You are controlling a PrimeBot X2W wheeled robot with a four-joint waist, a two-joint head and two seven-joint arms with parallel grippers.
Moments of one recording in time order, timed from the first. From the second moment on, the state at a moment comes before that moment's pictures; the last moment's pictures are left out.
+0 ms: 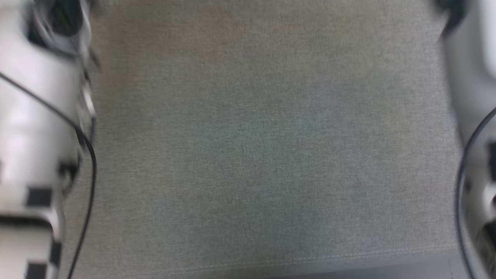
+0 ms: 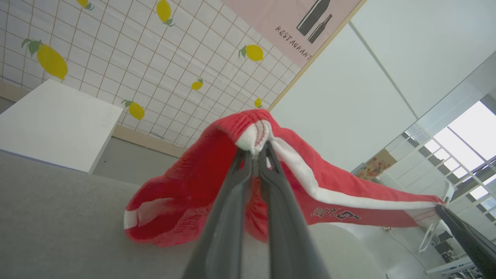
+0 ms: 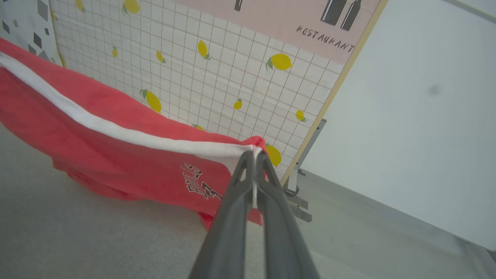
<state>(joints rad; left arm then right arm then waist) -1.18 0.35 -0.35 0.51 -1.12 -0.04 -0.03 -1.24 -0.14 0.21 0.53 0.06 0.13 0.14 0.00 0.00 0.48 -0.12</state>
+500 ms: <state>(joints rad) -0.40 0.43 -0.56 0.26 -1.10 0.01 0.03 -0.40 -0.32 0.29 0.21 0.34 0.13 0.46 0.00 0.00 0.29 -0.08</state>
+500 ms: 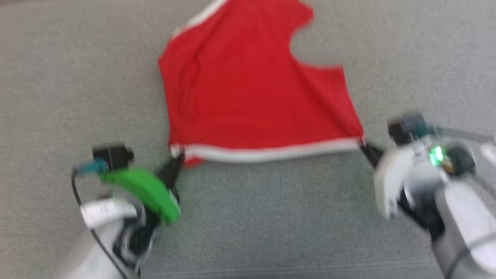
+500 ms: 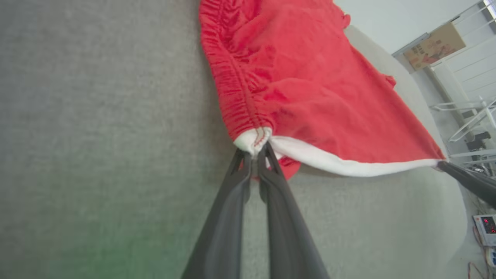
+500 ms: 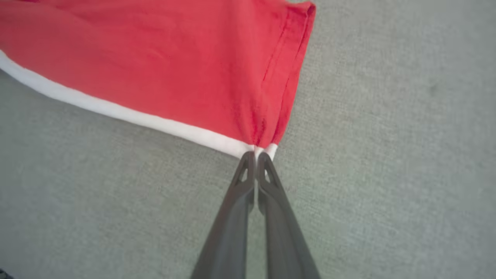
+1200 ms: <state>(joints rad) -0.04 0.49 -0.61 -0.21 -1.10 0.23 0.06 0.09 -0.17 -0.02 -0.35 0.21 0.13 0.72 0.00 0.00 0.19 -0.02</state>
